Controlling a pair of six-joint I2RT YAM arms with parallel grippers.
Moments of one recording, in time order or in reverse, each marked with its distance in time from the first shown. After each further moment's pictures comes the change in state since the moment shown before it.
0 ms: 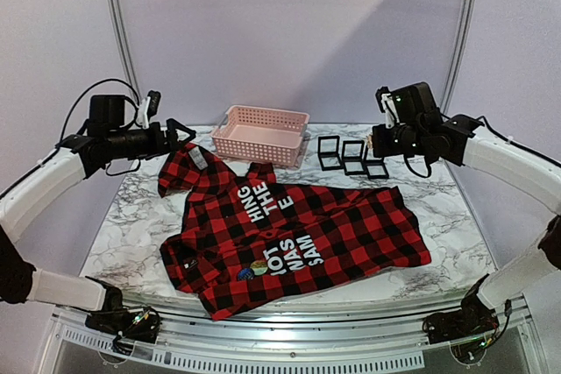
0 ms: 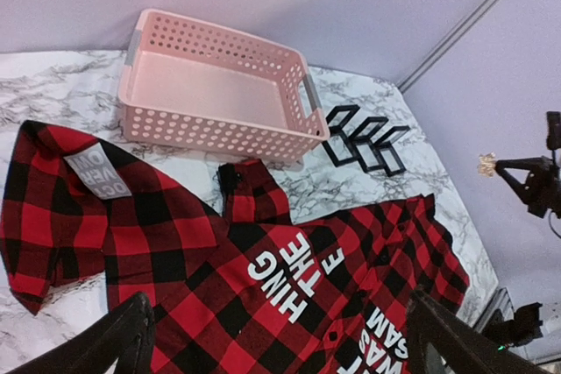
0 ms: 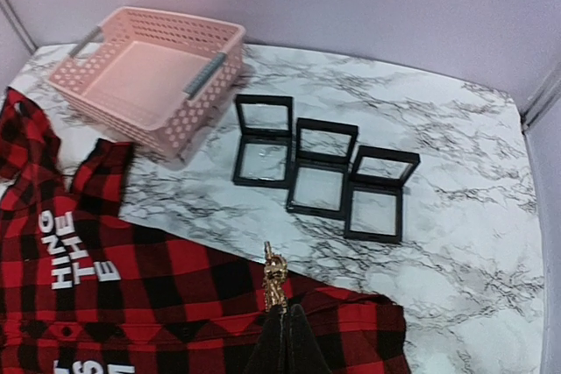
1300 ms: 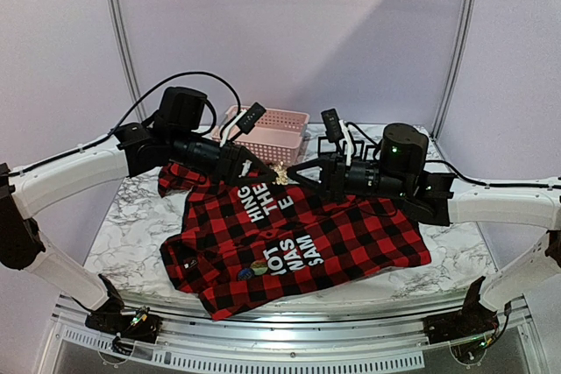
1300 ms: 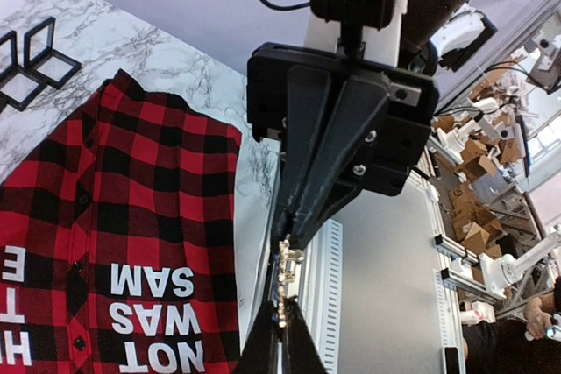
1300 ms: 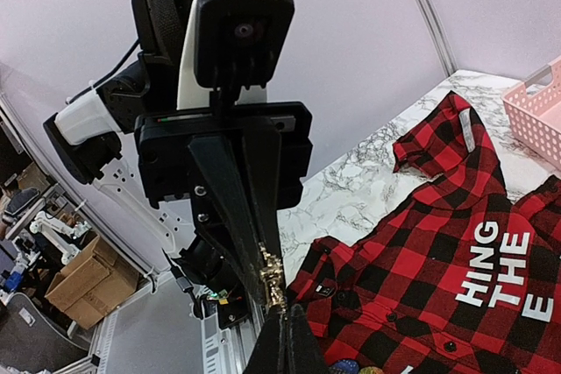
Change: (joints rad) left arm -0.539 0.211 0.200 0.005 0.402 0.131; right arm 0.306 -0.024 -0.343 0.884 -0.695 0.276
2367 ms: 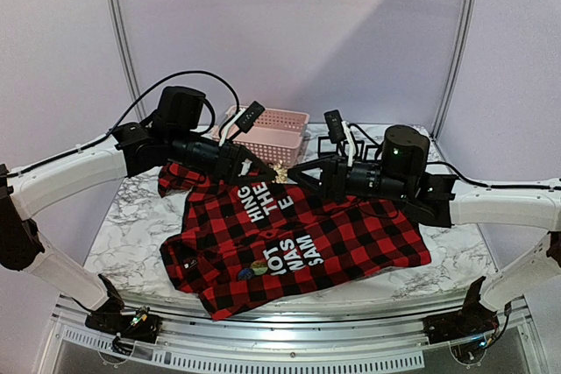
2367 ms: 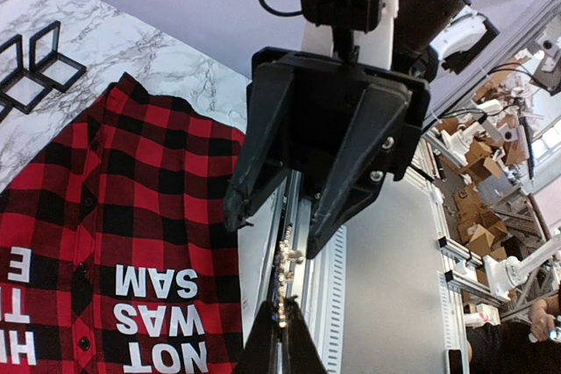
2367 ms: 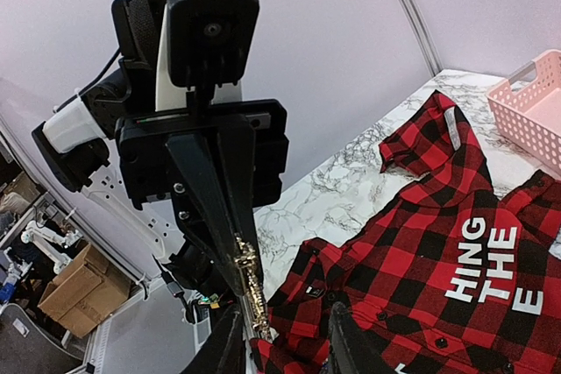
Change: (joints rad) left arm 0.000 -0.009 0.000 -0.001 -0.018 0.002; right arm 0.000 -0.013 -0.017 -0.006 0.031 0.001
